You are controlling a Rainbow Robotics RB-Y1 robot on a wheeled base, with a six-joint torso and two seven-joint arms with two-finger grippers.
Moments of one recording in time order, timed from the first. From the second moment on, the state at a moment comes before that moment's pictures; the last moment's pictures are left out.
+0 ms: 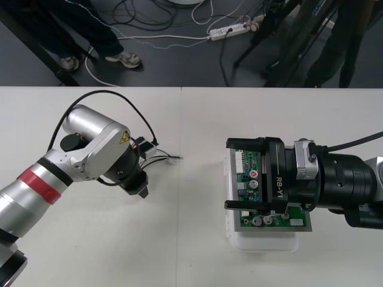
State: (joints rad) right arm -0.05 -0.50 0.11 -1.91 1.07 -1.24 0.05; left arm -0.60 0.47 -0.51 -1.38 -2.46 -1.54 1.45
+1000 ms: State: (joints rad) right arm -0.05 -0.50 0.11 -1.91 1.07 -1.24 0.05; left arm -0.60 0.47 -0.52 -1.34 -2.45 -1.54 1.45
